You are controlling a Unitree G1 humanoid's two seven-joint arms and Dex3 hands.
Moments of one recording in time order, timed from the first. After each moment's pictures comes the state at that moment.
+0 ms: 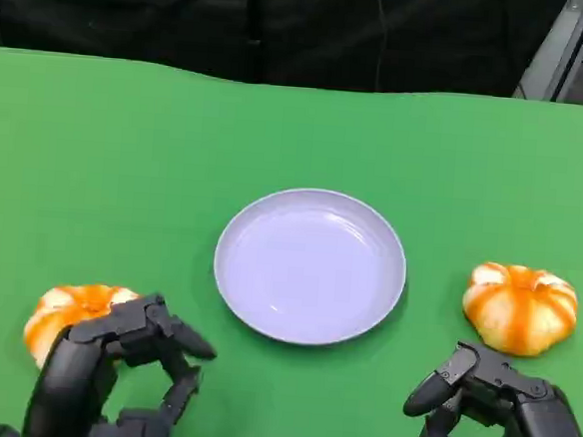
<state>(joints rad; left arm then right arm) 0.15 0.04 0.00 0.25 -0.03 -0.70 -0.19 0.39 -0.02 0.16 -0.28 -0.15 -0.22 0.03</state>
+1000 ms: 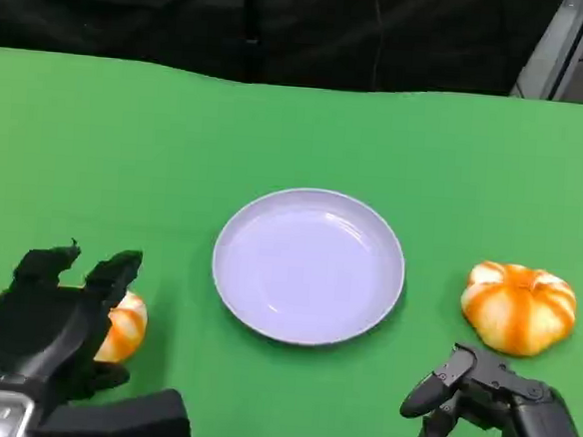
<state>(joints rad) 0.01 0.31 -0.18 0.08 1.06 0.07 0.06 0.40 -0.01 0.17 -0.30 -0.16 -0.20 0.02</state>
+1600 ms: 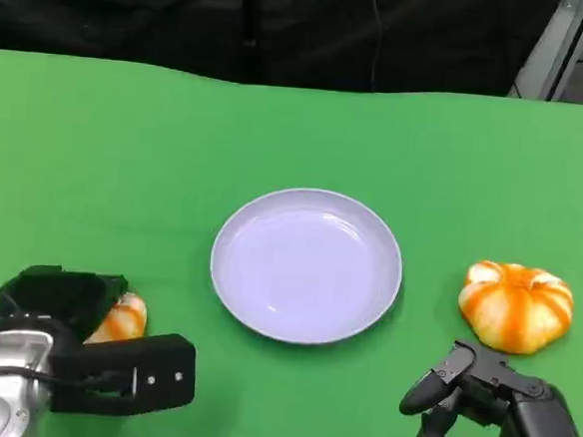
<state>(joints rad) -0.22 0.36 -0.32 0.36 0.93 0.16 -0.07 0.40 -0.01 0.17 -0.30 -0.16 -0.20 0.02</state>
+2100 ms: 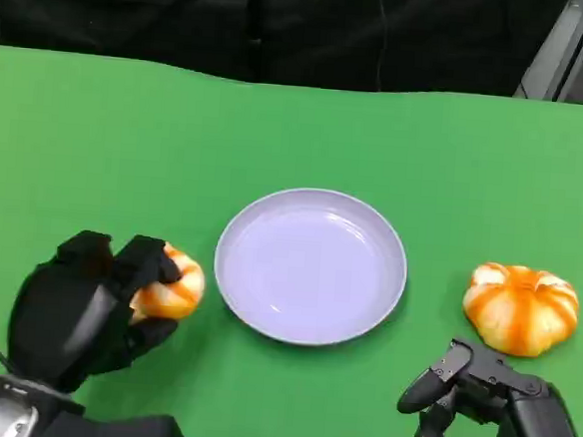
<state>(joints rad) -0.17 0.39 -0.35 0.50 0.89 -0.38 0.77 0.39 -0.01 0.18 -0.30 -0.16 -0.20 0.02</state>
